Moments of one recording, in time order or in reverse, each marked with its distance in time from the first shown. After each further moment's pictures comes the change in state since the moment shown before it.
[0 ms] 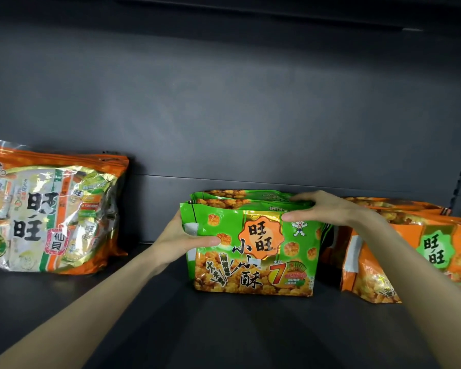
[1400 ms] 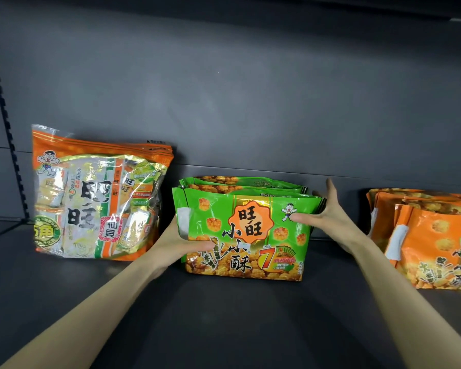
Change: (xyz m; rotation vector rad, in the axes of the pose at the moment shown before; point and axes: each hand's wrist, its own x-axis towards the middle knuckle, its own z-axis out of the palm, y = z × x) left_hand -0.035 -0.048 -0.094 -0.047 -0.035 -0.062; right_hand 0.003 -0.050 0.098 0.644 0.270 -0.044
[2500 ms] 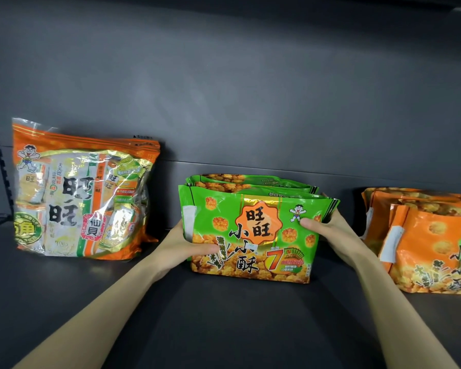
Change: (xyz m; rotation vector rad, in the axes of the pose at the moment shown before) left_hand 0.012 -0.003 0.034 0.002 -0.012 -0.014; right_hand 0.009 0.048 -0.023 0.187 -0.055 -0.064
